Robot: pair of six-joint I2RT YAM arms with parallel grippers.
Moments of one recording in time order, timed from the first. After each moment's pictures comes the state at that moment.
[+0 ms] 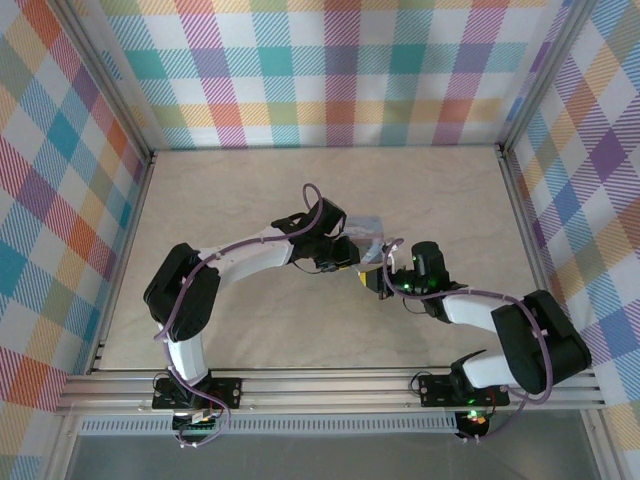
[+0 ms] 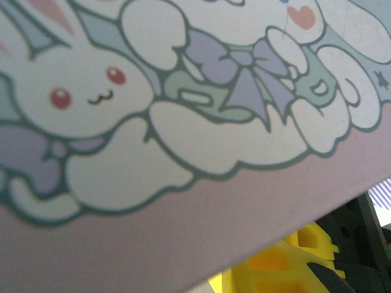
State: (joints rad) left arm -0.77 1.82 1.31 -0.43 0.33 -0.90; right arm 0.42 1.37 0.37 0.44 -0.61 0.30
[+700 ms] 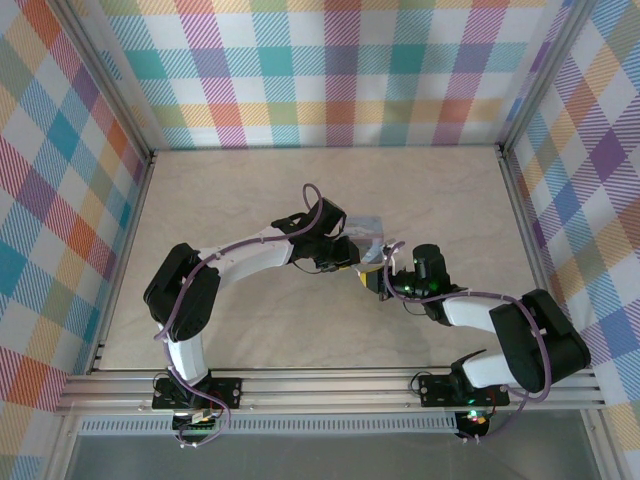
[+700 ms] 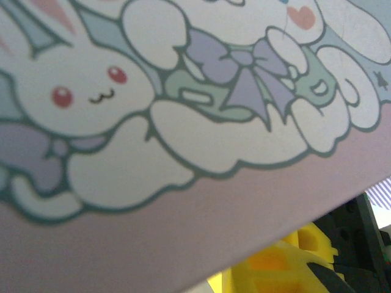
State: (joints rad) left arm -0.77 1.82 1.31 -0.43 0.33 -0.90; right arm 0.42 1.37 0.34 0.51 -0.62 0.30
